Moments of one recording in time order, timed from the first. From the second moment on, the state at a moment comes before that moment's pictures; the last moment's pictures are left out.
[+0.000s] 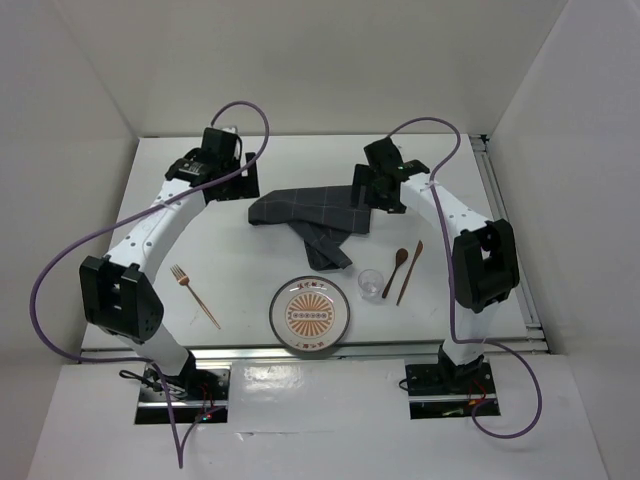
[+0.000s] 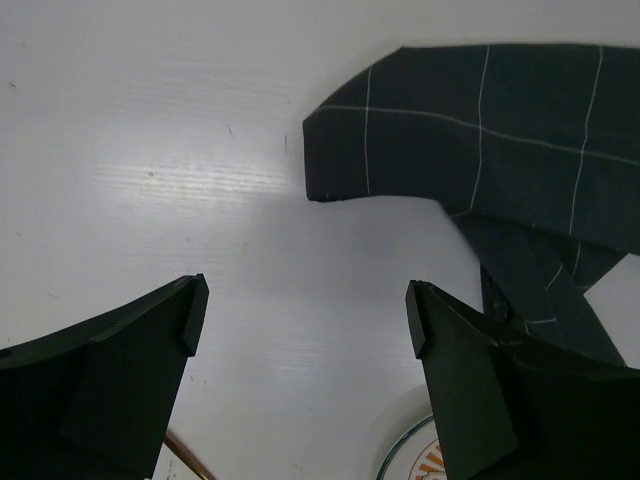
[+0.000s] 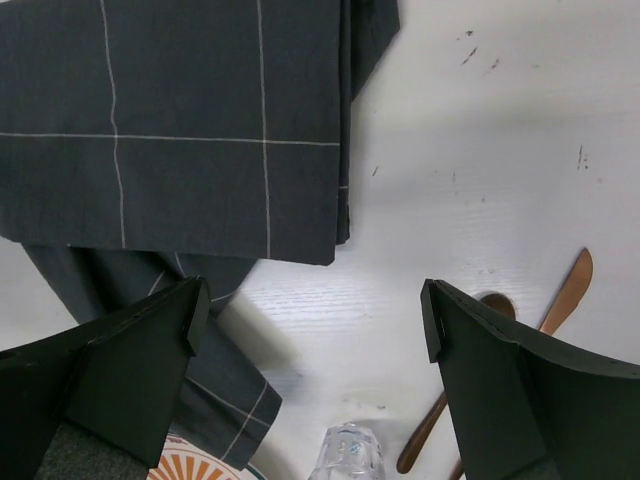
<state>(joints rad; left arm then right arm) -0.27 1.62 1.54 -0.74 -0.21 -0.33 0.38 1.83 1.52 -0.68 0.19 0.50</state>
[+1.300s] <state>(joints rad) -0.04 2.07 1.52 -0.65 0.32 -0.54 0.72 1.78 1.41 -0.62 0.01 0.49</state>
